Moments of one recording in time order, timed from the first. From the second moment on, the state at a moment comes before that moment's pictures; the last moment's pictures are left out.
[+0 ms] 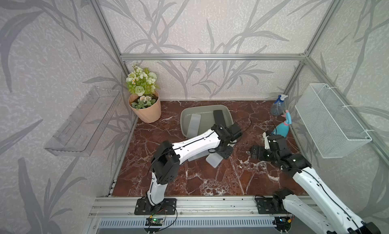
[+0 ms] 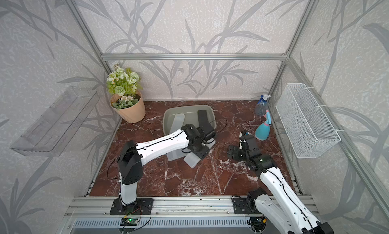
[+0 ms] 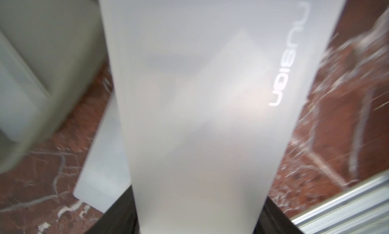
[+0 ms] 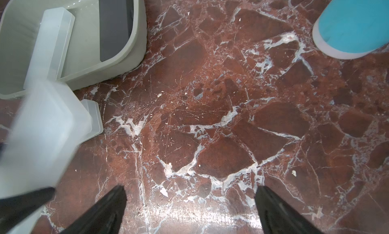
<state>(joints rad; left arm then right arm) -0.97 1.97 1.86 -1.16 -0.16 -0.31 0.32 0.83 0.69 -0.74 0.03 0.44</state>
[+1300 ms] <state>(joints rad) -0.58 2.56 2.55 -1.18 -0.26 -0.47 0.31 0.89 0.72 -0.75 -0.02 0.54</state>
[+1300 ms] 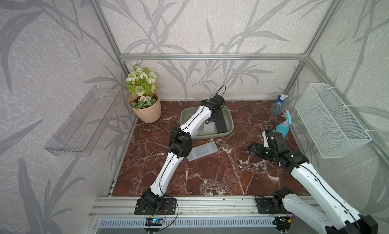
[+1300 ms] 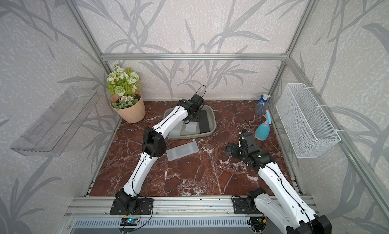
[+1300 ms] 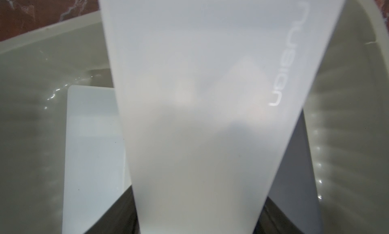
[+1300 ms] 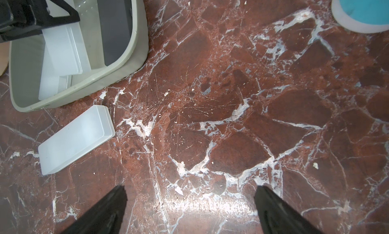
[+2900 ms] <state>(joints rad) -0.57 2.60 2.51 -1.09 -0.14 -0.41 0.31 0.92 0.72 -0.74 0.00 0.58</state>
